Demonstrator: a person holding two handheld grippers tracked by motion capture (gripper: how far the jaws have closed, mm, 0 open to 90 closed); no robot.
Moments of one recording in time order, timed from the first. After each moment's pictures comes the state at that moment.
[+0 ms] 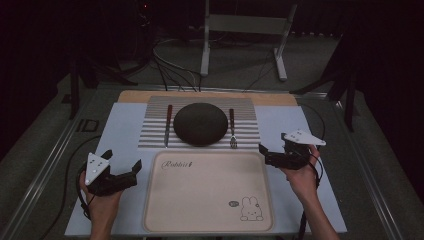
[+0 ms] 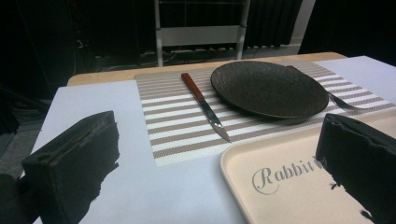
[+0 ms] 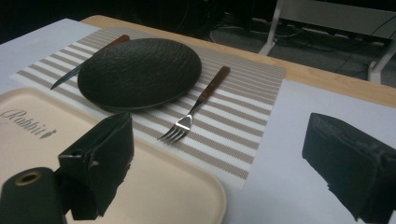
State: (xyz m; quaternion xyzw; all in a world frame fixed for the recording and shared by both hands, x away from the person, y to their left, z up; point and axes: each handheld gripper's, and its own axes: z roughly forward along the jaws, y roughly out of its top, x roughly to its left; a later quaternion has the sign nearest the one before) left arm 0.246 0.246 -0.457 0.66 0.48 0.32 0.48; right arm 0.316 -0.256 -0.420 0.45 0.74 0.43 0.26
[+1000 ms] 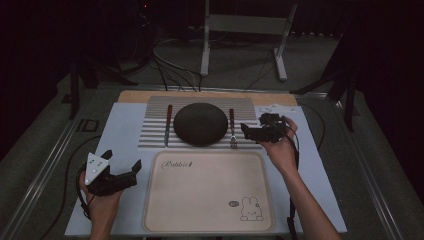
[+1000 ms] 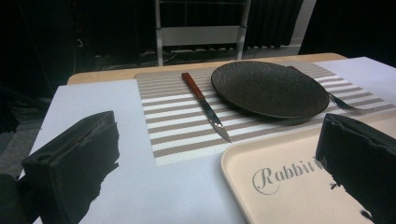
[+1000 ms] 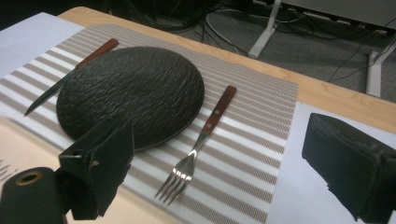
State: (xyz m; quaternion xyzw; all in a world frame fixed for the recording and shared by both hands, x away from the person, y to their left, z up) left arm 0.247 0.246 -0.458 0.65 0.49 0.32 0.48; right arm 0.387 -0.203 -0.400 0.46 0.75 0.39 0.25
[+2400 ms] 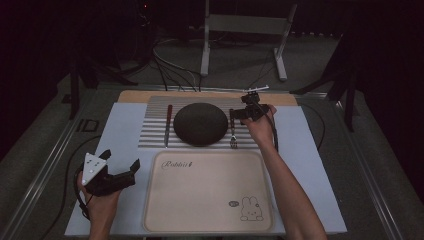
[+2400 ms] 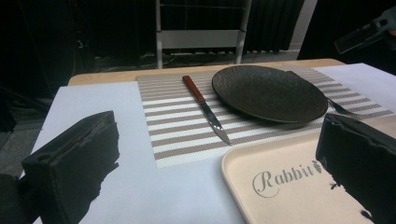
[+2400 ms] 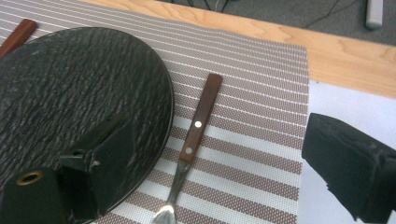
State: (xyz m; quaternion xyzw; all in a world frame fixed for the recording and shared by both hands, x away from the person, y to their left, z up) left arm 0.246 0.250 -0.457 0.65 0.49 0.32 0.49; right arm 0.491 -0.171 -0.436 0.56 0.75 0.29 0.20
